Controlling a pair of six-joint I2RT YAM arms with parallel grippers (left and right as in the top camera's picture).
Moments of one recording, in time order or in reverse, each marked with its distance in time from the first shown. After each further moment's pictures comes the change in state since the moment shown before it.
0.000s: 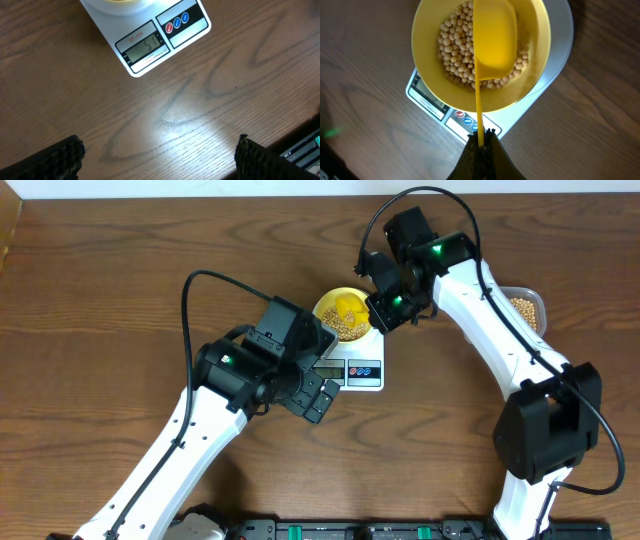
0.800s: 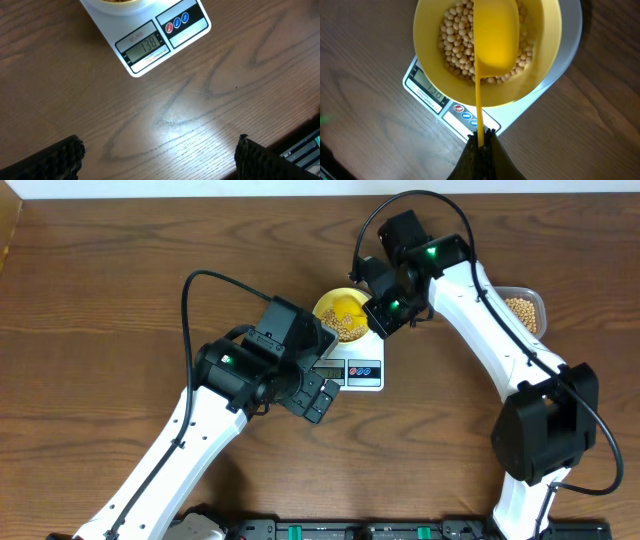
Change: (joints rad) left arm 0.000 0.000 0.000 0.000 0.000 0.000; right arm 0.024 0.000 0.000 -0.021 0.023 -0.062
